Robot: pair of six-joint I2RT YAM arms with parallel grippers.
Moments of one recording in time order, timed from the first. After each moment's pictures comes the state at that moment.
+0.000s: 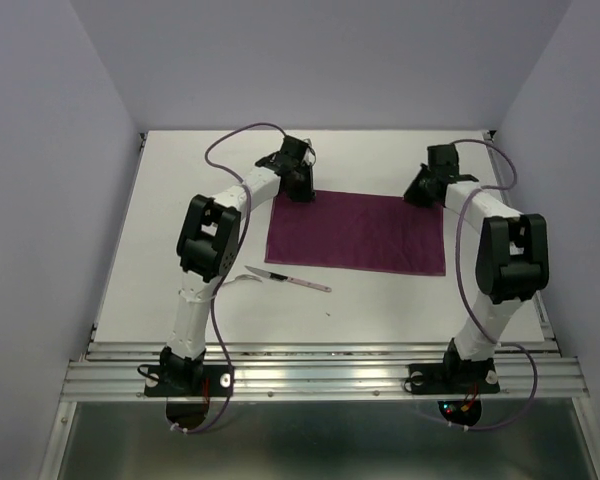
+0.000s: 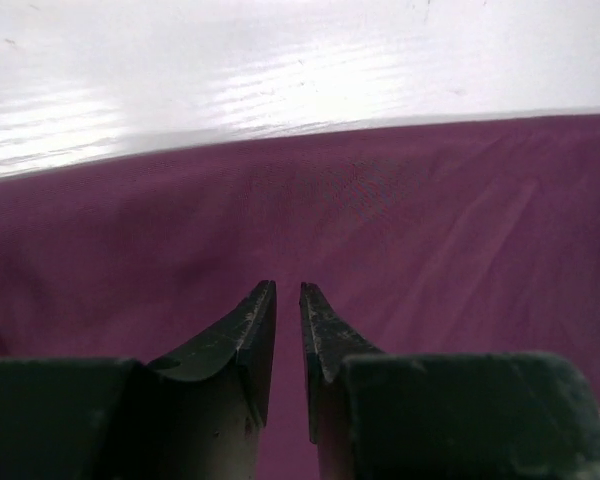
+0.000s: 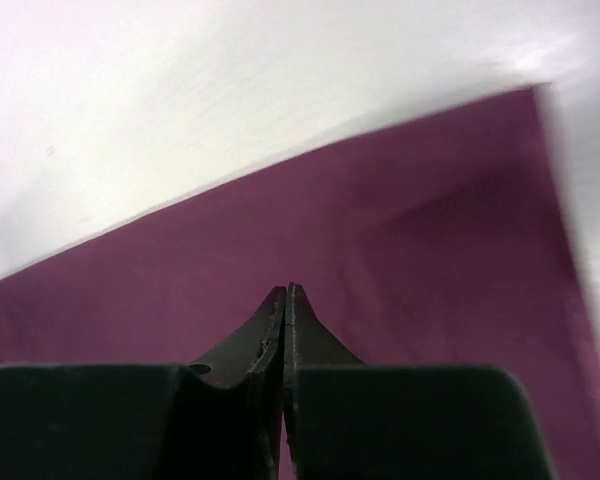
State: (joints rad) left arm -0.49 2.22 1.83 -0.48 0.09 -0.48; right arm 0.02 1.79 1.25 -0.31 -0.02 0.64
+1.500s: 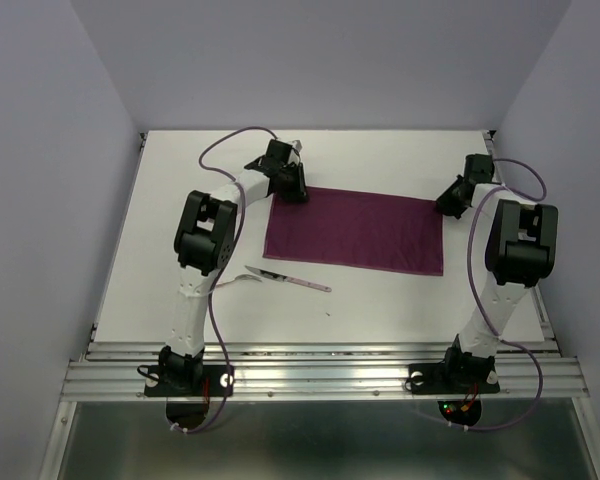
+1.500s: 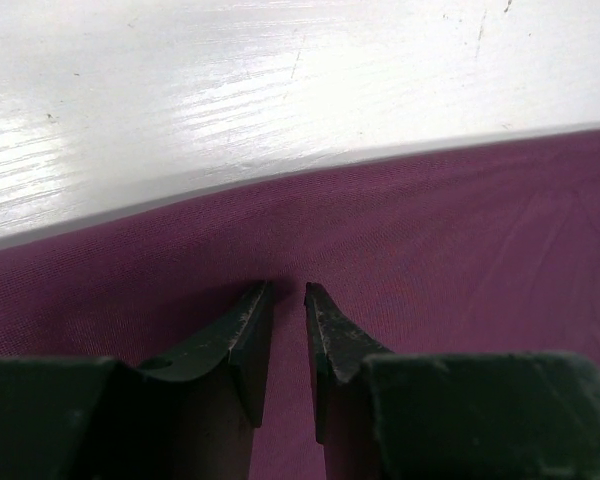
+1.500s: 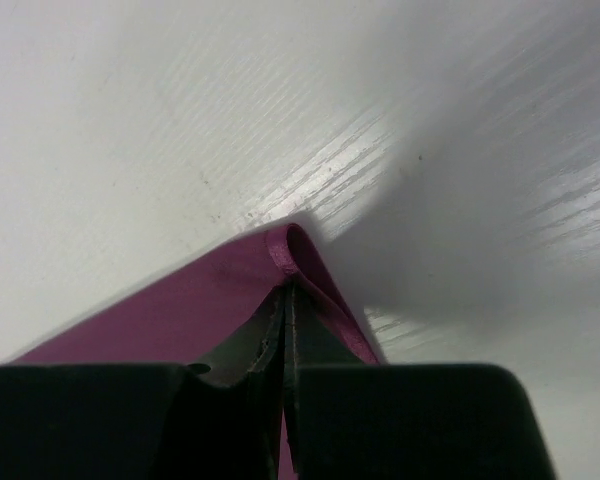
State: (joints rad) left arm -0.40 2.32 1.79 -0.32 0.24 -0.43; right arm -0.17 2.00 1.33 -0.27 -0.07 0.65
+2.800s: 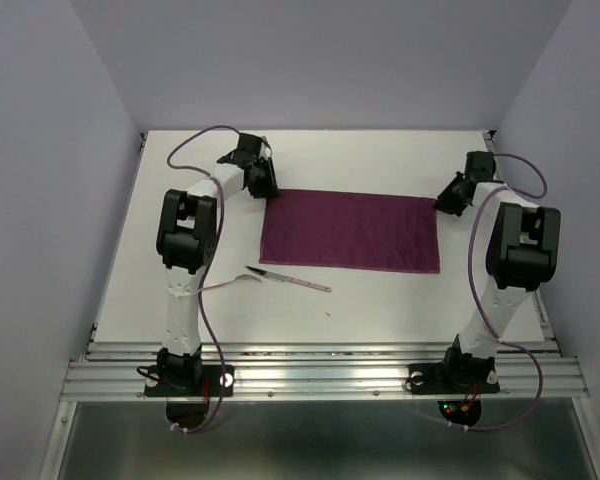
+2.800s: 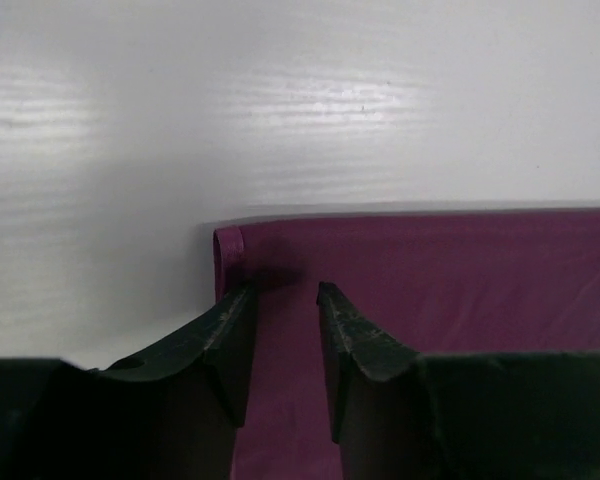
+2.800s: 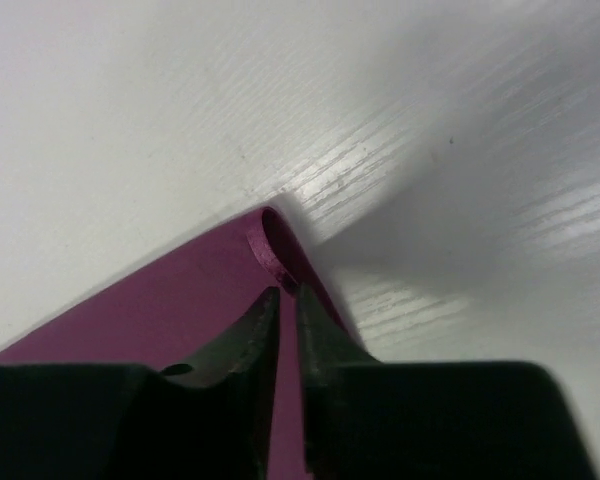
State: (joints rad) left arm -0.27 2.27 1.77 -0.41 0.18 -0.45; right arm -0.18 1.97 1.33 -0.29 -0.09 0.61
